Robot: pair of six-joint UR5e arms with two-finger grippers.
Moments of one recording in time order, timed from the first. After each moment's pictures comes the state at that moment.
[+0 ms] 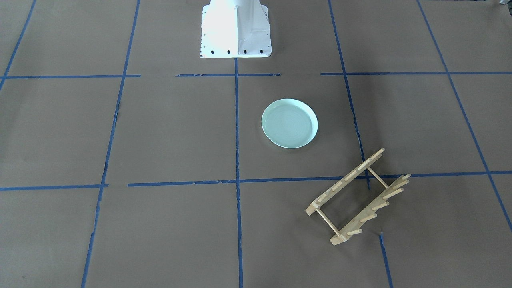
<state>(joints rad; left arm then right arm) -1.60 -1.50 -1.69 -1.63 -2.37 0.11 1.62 -1.68 1.60 -1.60 2.30 -0.07</state>
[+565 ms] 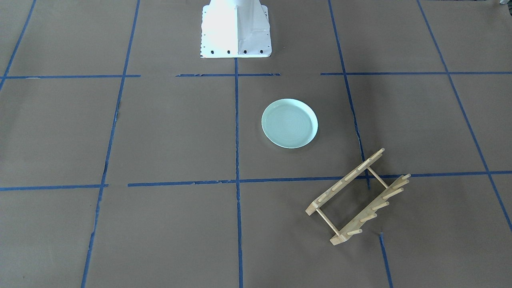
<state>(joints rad) -1.59 -1.53 -1.70 -1.64 -2.38 0.10 1.62 -1.68 1.60 -1.60 2.30 -0.07</state>
